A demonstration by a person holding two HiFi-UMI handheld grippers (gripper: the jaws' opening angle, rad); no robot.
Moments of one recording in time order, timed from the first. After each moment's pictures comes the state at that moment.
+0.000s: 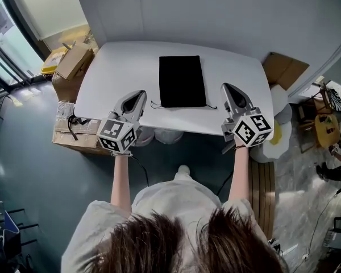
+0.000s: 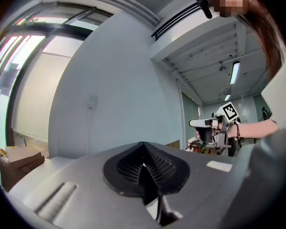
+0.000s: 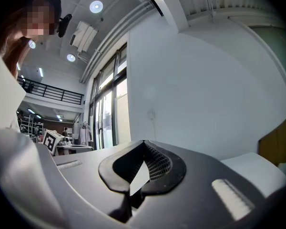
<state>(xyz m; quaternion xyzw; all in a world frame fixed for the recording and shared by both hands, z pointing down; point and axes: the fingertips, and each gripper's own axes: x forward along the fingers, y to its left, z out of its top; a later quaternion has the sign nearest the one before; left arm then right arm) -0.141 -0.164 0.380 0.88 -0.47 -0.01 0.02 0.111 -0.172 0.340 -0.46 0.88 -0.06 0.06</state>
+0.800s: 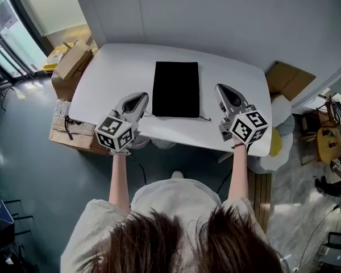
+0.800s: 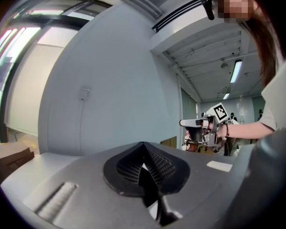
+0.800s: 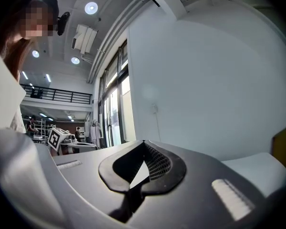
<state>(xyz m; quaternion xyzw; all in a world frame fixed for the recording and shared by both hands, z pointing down) -0.091 -0.209 0.396 0.89 -0.46 0.02 0.04 0.137 -0.239 0.360 -0.40 0.91 -0.08 0.04</state>
